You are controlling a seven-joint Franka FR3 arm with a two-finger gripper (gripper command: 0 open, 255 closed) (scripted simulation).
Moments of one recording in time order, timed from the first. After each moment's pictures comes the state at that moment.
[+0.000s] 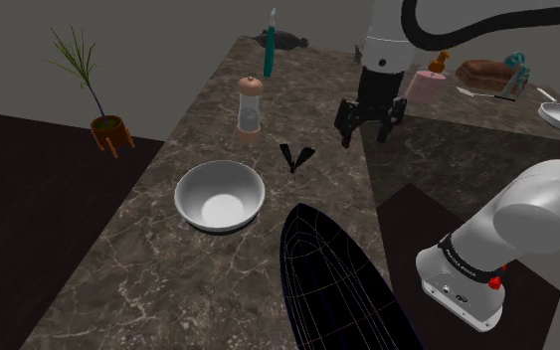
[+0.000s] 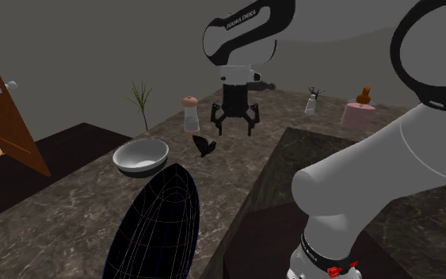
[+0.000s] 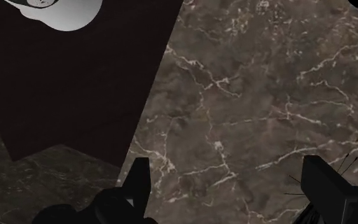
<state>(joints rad) -0.02 -0.56 0.33 -2.46 0.27 1.75 0.56</state>
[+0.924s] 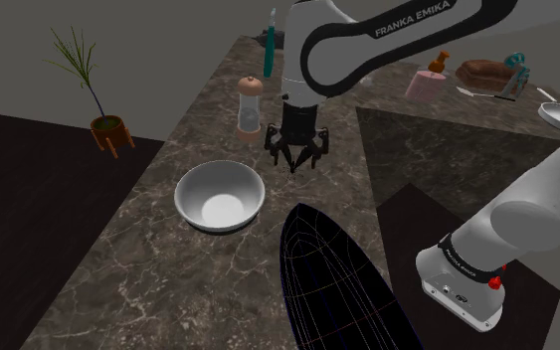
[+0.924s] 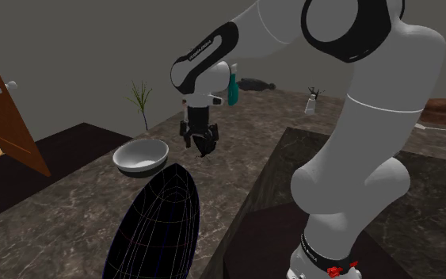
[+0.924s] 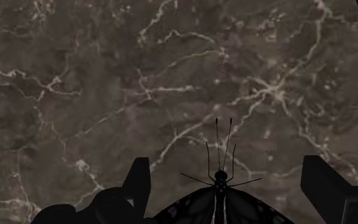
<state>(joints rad) -0.07 -0.02 0.55 -2.23 0.21 2.05 1.12</state>
